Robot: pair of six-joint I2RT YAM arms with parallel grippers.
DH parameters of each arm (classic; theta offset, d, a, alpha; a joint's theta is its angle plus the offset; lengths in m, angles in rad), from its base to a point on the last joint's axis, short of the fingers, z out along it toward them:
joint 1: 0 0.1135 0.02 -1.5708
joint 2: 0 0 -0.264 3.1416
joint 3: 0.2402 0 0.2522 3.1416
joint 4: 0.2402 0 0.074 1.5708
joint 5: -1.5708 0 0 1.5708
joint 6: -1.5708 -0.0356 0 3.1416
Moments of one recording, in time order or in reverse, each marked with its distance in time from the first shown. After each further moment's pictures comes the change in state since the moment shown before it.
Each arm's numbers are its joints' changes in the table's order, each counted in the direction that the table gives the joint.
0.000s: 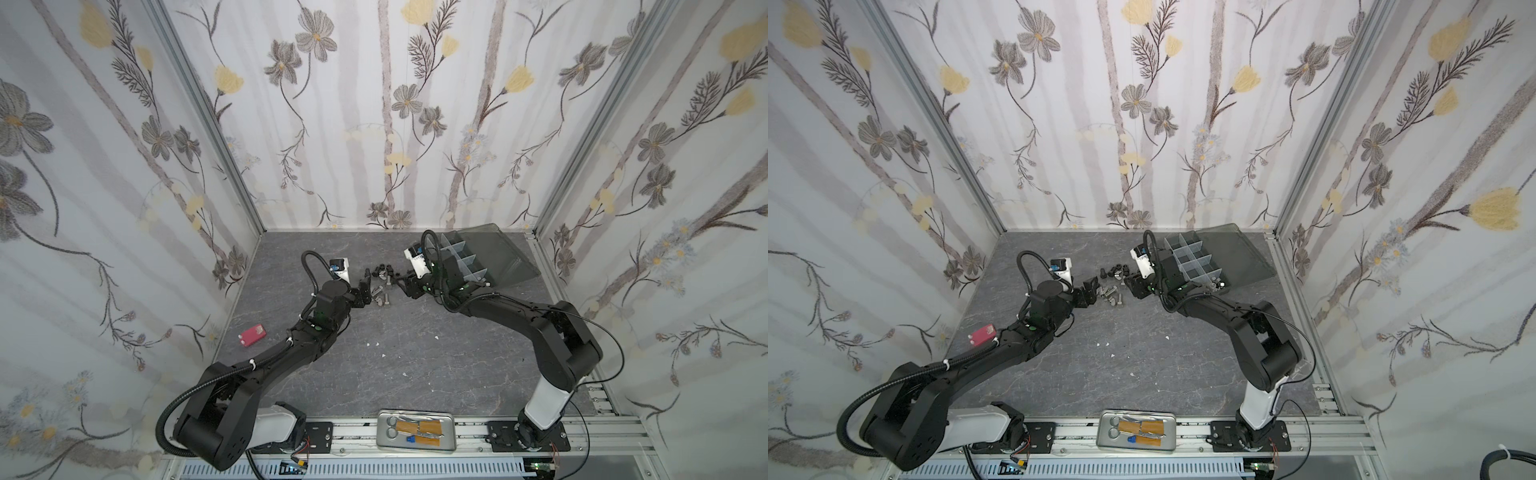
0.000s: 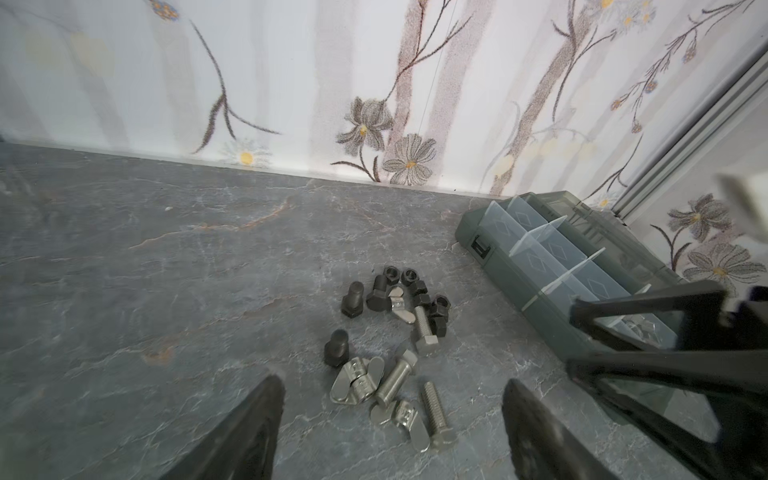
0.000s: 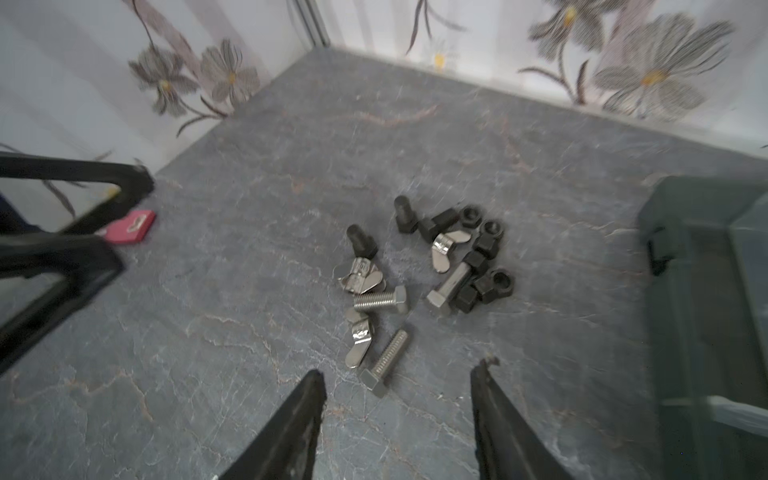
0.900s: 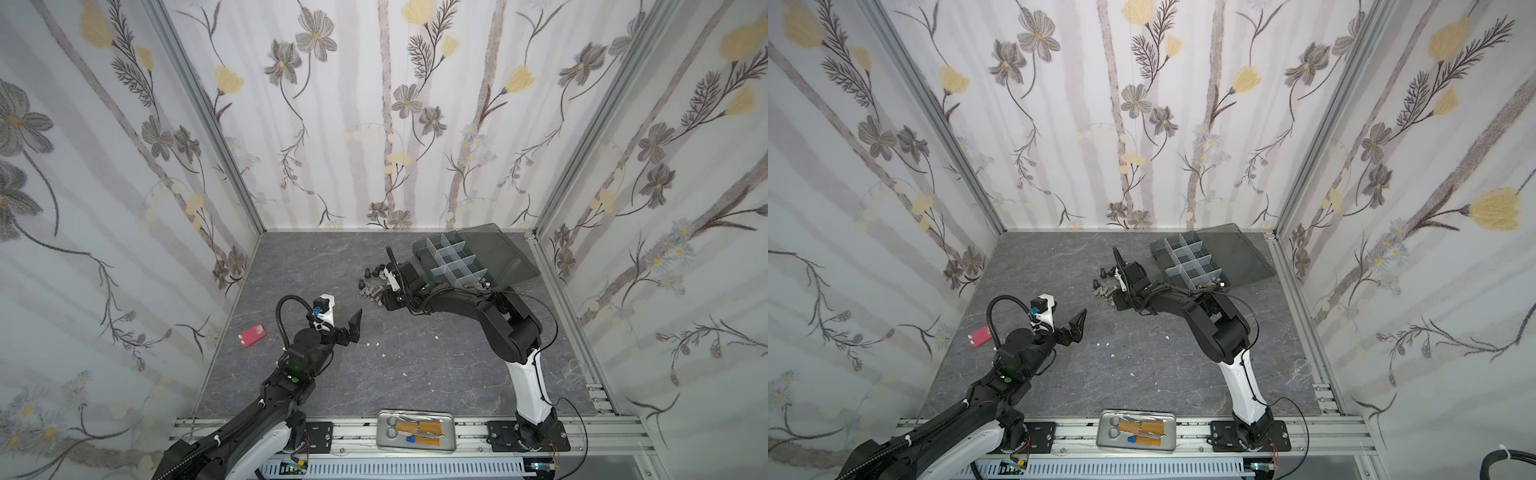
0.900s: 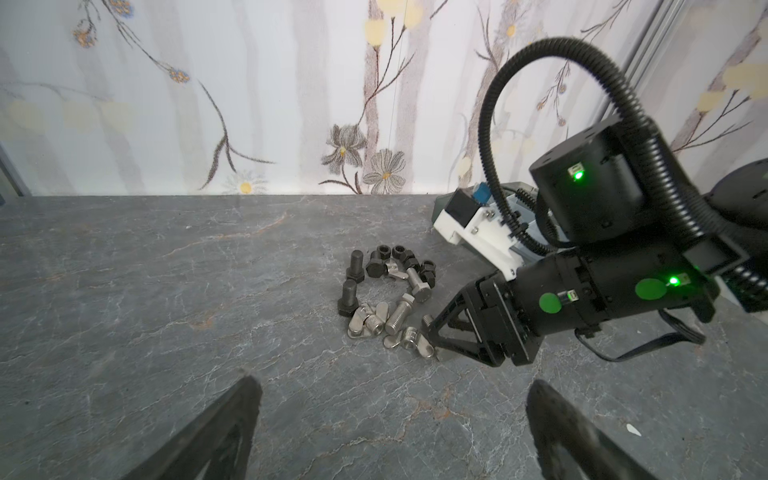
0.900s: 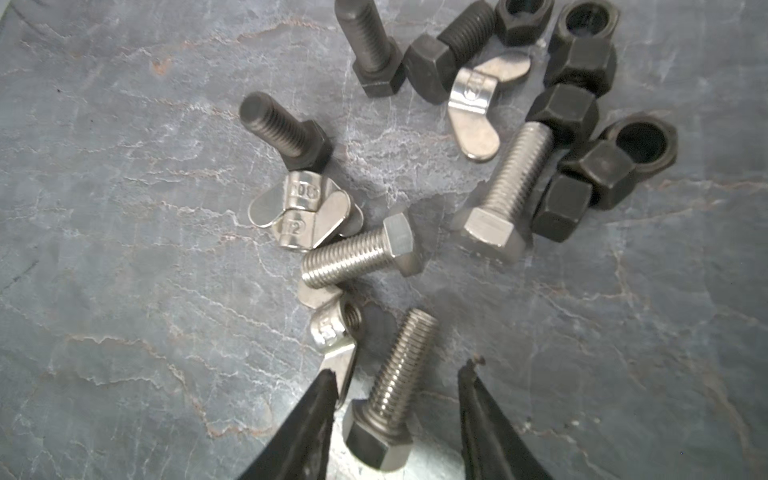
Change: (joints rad) left arm 0.004 -0.419 -0.406 -0.178 -0.098 -0.150; right arm 0.112 0.330 0.254 0.224 -0.133 -0.220
